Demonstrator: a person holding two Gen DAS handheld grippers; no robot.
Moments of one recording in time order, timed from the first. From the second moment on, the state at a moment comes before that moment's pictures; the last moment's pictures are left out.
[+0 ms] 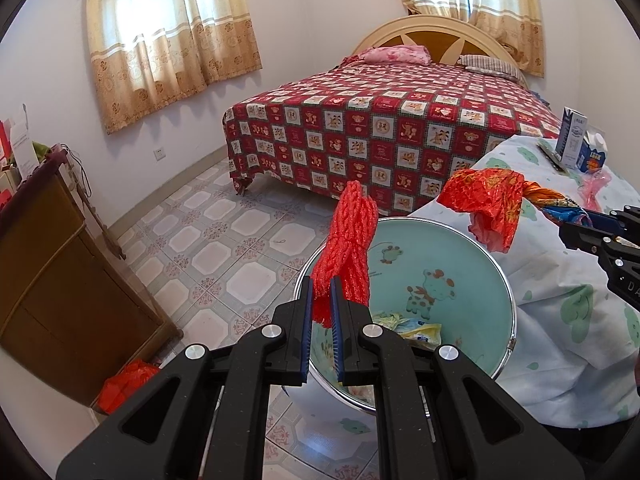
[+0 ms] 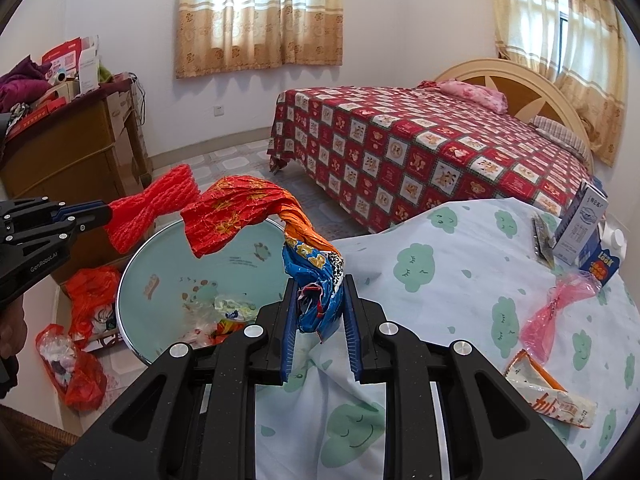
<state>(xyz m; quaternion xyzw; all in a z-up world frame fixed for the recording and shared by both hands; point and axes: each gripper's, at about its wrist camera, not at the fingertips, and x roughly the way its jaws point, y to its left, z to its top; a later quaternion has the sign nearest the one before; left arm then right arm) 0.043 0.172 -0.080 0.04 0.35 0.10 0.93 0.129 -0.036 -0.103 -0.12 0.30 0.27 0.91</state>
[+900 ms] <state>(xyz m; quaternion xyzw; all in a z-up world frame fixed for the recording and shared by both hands) 0.043 0.174 -0.079 0.04 0.35 0.09 0.93 0.126 -0.023 -0.107 -0.12 0.31 0.29 0.90</state>
